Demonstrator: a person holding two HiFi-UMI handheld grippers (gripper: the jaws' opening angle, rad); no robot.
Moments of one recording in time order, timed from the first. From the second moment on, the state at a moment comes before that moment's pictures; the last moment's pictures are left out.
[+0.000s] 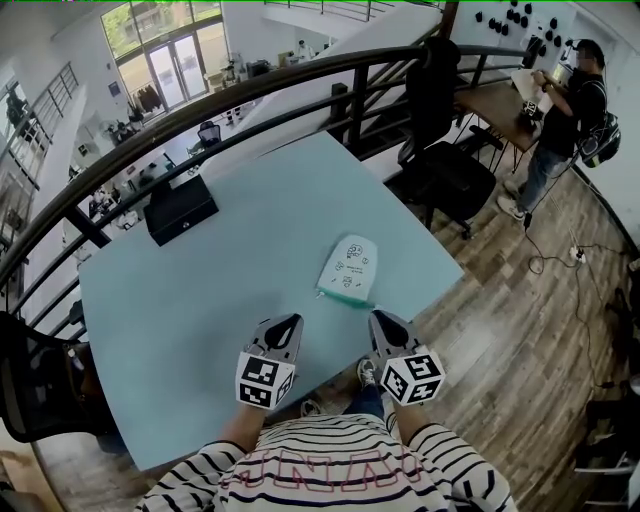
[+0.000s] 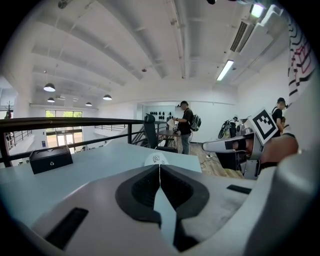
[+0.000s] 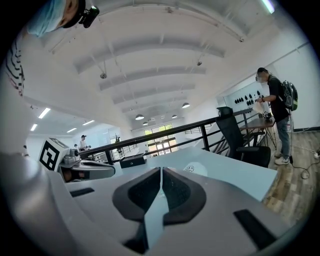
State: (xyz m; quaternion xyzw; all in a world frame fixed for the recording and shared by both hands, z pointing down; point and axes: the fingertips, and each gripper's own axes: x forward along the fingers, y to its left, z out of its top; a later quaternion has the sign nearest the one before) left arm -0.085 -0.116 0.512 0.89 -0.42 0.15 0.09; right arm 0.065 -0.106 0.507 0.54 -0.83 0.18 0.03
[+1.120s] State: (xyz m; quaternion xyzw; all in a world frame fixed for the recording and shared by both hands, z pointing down) left arm -0.091 -0.094 0.498 0.90 -0.40 0.13 0.07; right arm 0.060 -0.082 0.508 0.57 -0.80 0.16 0.06
